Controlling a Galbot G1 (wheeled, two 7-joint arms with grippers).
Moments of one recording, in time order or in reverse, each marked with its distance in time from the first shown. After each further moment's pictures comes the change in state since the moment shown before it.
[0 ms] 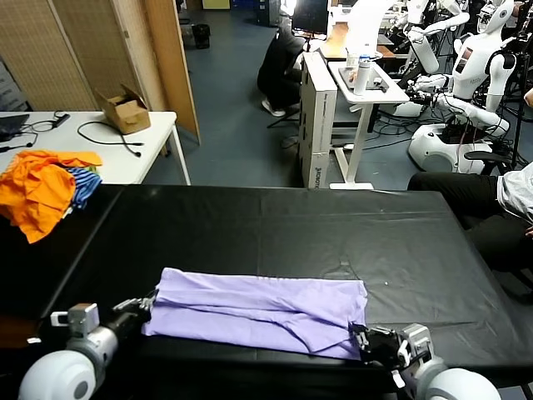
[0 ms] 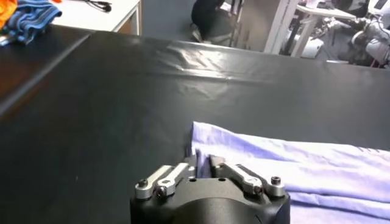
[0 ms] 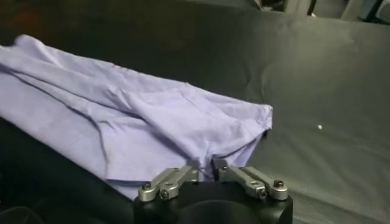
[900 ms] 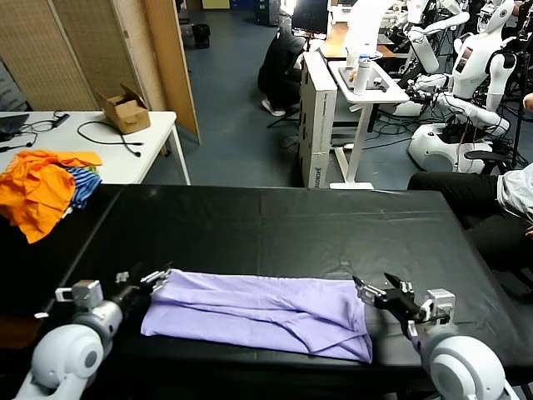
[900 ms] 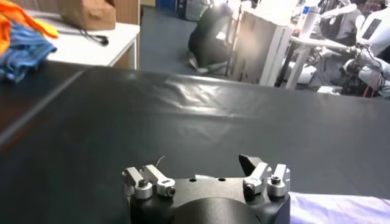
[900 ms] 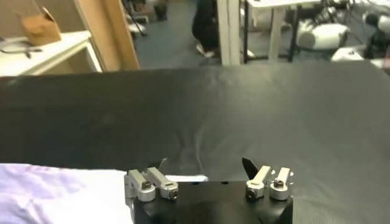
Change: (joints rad) left arm -0.233 -0.022 0.123 0.207 0.013 -0.029 0.048; right arm 0.296 0.091 -0.103 -0.325 0.063 0.075 0.126
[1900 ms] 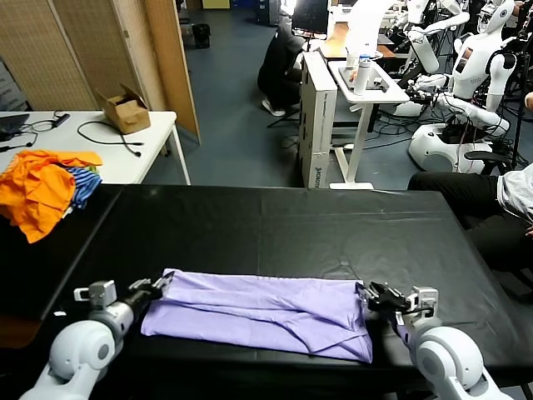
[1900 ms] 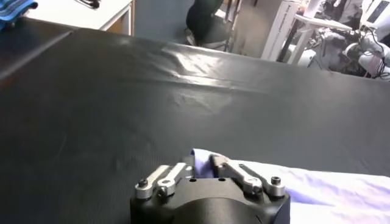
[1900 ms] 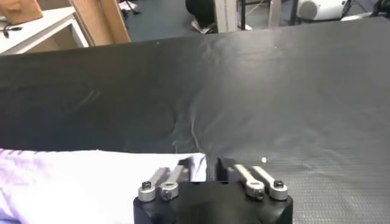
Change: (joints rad) left arm -0.040 -0.019 0.043 0.057 0.044 -0.019 0.015; right arm 0.067 0.037 -0.073 -0.076 -0.055 0.060 -0.032
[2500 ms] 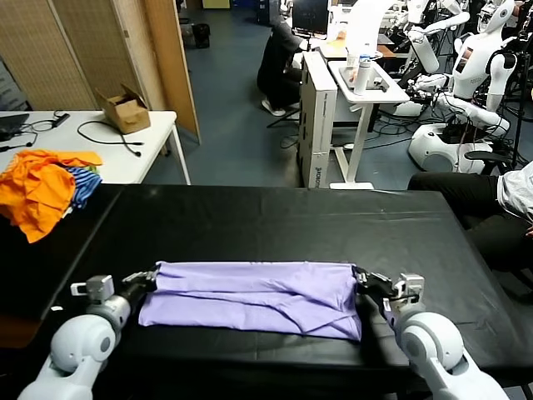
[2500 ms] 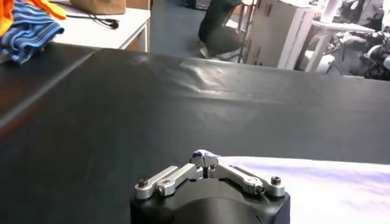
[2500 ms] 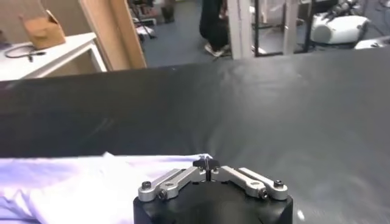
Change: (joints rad) left arm -0.005 -0.033 -0.032 0.032 0.077 -0.026 0.000; right arm 0.077 -0.048 -0.032 -0.060 -0.017 0.035 -0.161
